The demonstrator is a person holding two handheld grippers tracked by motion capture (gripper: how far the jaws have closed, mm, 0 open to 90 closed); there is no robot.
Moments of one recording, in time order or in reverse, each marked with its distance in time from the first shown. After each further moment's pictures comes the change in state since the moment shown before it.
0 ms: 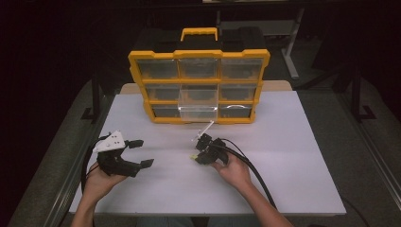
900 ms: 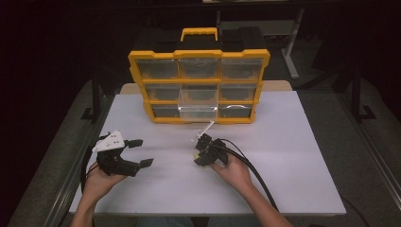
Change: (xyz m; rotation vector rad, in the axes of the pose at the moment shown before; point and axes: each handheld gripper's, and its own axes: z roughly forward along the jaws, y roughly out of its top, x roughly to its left) left arm 0.000 0.000 -0.001 -0.011 0.006 -0.010; right arm 0.002 0.000 0.000 0.001 -0.013 0.026
